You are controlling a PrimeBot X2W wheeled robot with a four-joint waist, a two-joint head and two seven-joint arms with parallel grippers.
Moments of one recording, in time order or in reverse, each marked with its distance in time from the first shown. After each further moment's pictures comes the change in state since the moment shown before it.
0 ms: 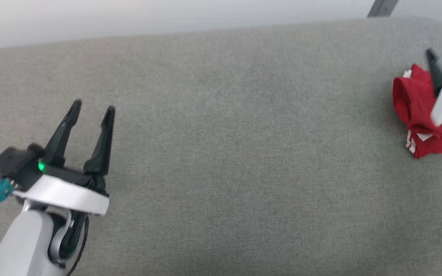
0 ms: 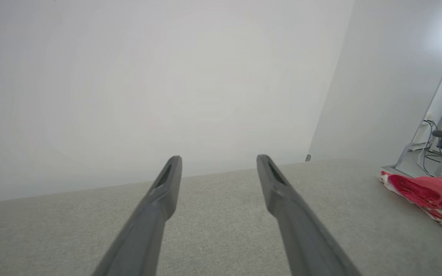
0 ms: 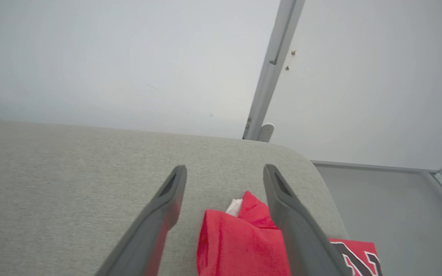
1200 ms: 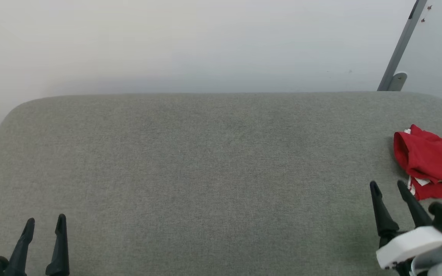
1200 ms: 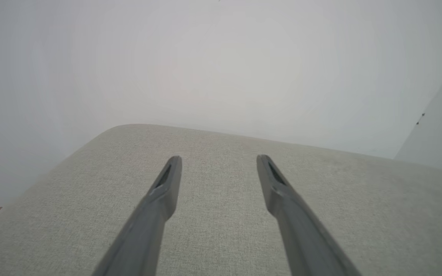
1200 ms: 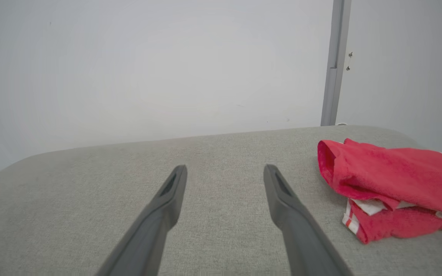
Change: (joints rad) left arm 0.507 -0.135 0.343 -0.035 0.098 -0.006 0.000; right arm 0.755 0.215 -0.100 -0.415 0.085 0.000 -0.315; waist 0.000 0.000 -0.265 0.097
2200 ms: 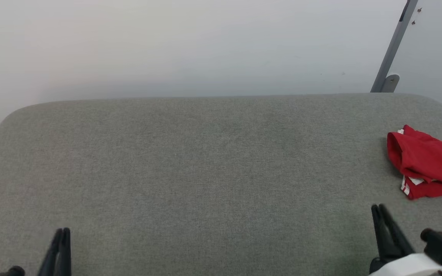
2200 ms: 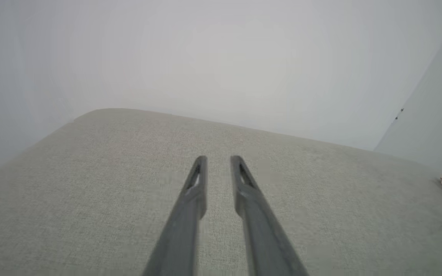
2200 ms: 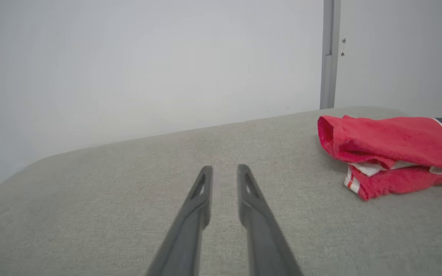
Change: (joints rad) left arm 0.036 -0.026 -0.041 0.001 -0.022 0.000 0.003; right arm 0.151 0.091 -0.048 -0.132 -0.045 0.000 0.019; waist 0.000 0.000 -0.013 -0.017
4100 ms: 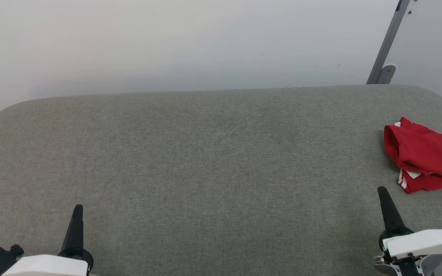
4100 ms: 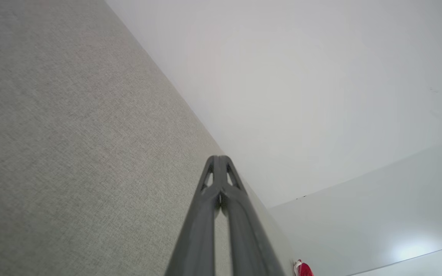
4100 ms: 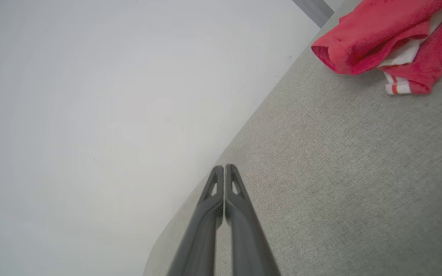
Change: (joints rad) left arm -0.174 -0.132 0.037 0.100 -0.661 0.000 0.216; right arm -0.085 0.074 -0.082 0.011 0.704 0.000 0.196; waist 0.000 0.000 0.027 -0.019
